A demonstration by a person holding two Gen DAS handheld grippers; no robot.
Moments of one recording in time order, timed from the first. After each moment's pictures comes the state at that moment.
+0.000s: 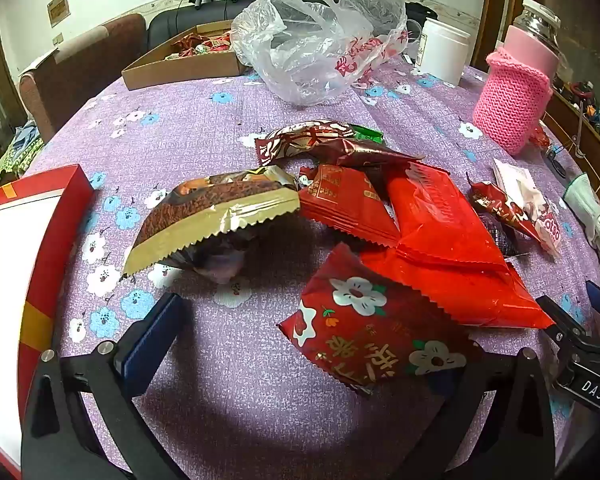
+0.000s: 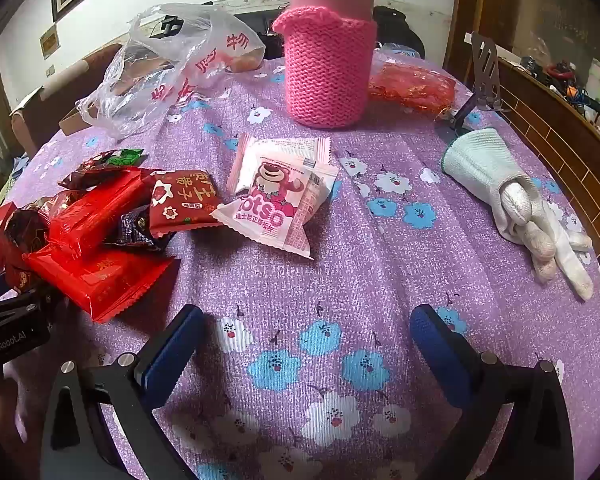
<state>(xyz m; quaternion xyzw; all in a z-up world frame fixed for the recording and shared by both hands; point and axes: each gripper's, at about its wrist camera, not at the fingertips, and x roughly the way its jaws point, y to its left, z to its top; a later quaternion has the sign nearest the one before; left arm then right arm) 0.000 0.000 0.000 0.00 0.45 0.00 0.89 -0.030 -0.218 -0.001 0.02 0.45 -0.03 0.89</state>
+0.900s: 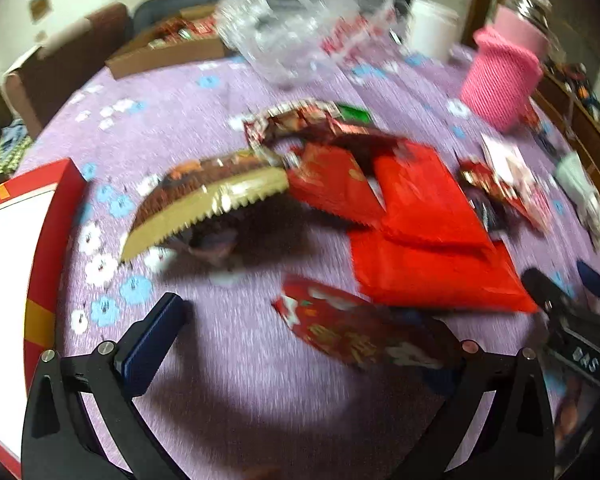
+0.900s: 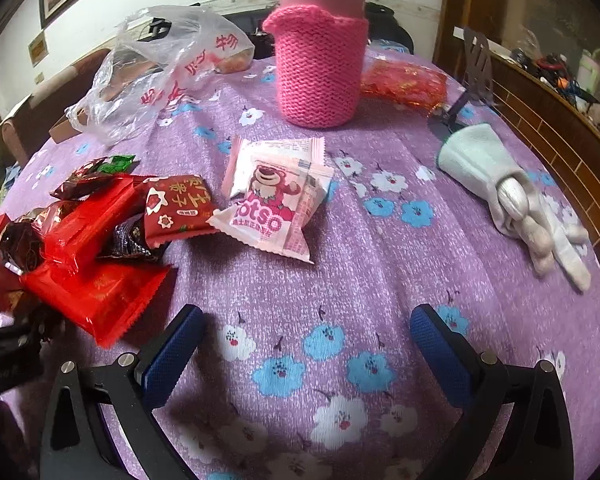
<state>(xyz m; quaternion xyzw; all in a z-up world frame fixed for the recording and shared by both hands) -0.001 0.000 0.003 0.02 0.51 -0.04 0.86 -0.027 -0.214 0.001 0.03 0.46 -0.05 0.89</state>
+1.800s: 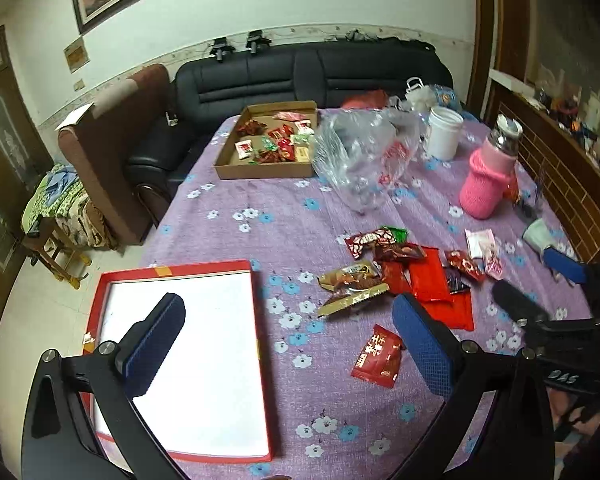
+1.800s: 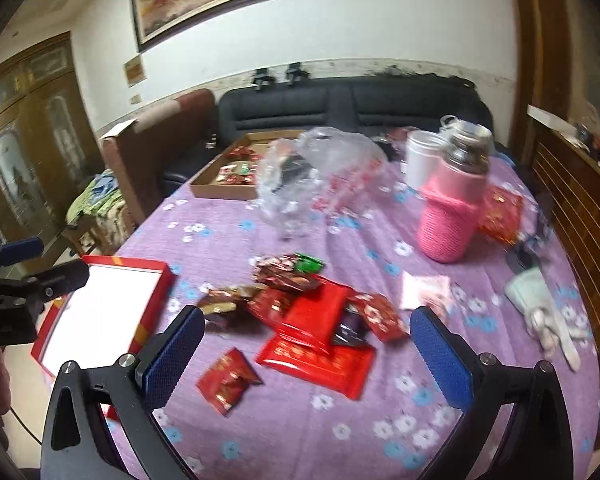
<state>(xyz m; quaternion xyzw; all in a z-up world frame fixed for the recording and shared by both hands) -0.066 0.090 0.184 0.05 0.41 0.01 0.91 -0.060 -0.117 0.145 0.02 0.35 0.11 0.93</state>
